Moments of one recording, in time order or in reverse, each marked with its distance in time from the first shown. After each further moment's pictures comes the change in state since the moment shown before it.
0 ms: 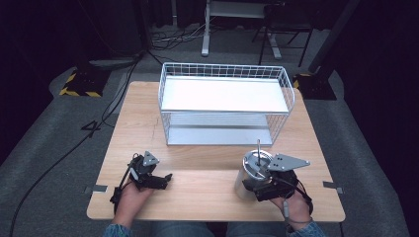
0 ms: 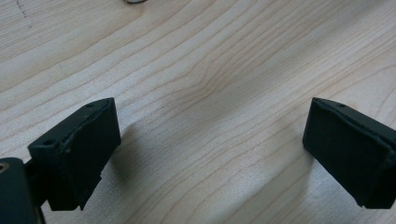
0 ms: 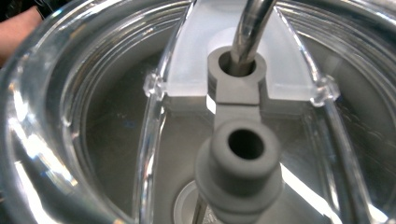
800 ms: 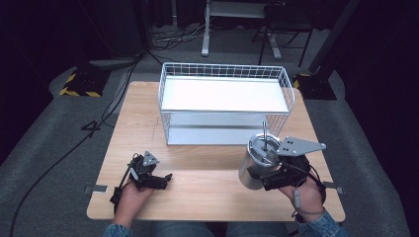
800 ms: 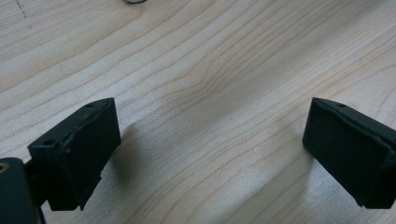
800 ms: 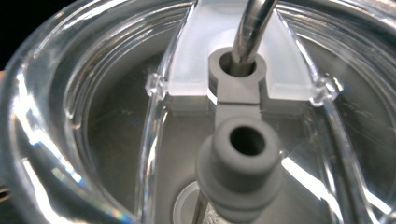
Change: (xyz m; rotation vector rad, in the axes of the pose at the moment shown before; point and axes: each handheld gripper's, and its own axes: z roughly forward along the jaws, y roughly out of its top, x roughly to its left) left arm 0.000 0.000 0.000 0.001 0.000 0.000; right arm 0.001 0.062 -0.039 -0.020 -0.014 -0.046
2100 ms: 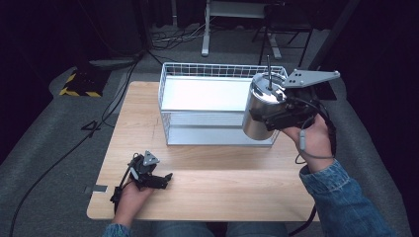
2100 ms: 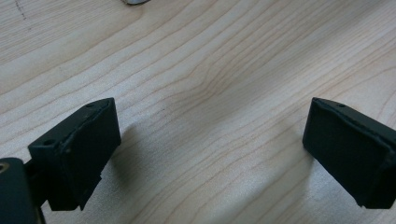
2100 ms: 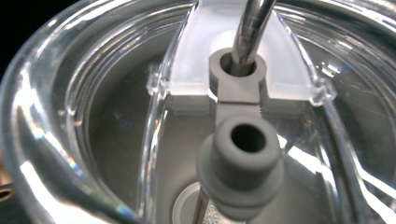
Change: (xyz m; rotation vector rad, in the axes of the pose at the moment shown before) left arm 0.001 0.001 0.001 0.001 -0.002 0.005; right arm -0.049 0.129 -0.019 -0.021 -0.108 -0.037
